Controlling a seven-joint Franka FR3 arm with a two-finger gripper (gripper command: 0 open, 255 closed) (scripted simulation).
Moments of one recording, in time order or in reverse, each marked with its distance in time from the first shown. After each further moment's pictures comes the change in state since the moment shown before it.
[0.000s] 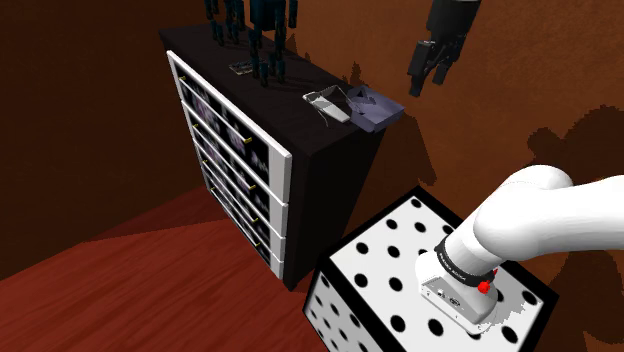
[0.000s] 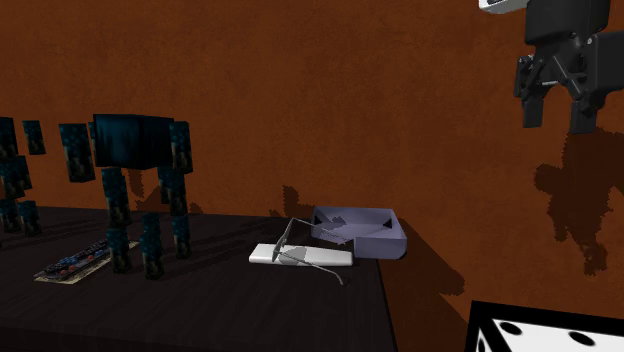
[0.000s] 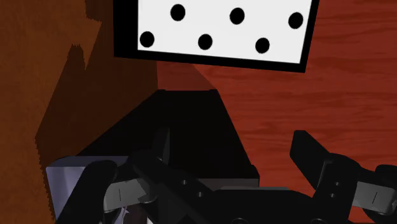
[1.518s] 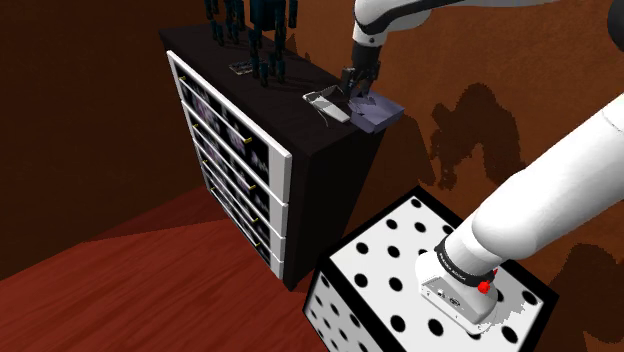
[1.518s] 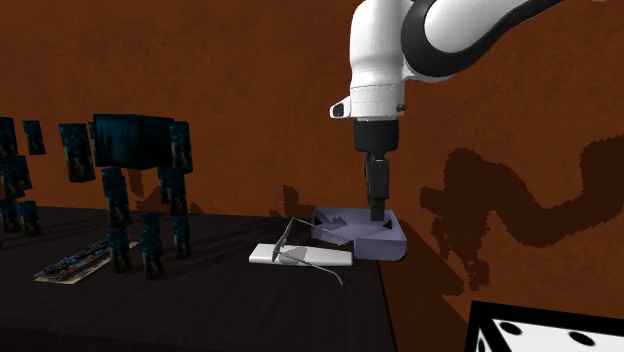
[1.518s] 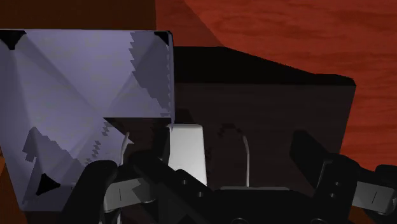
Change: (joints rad) arm -0.028 0.661 -0.105 0.167 0.001 0.566 -0.137
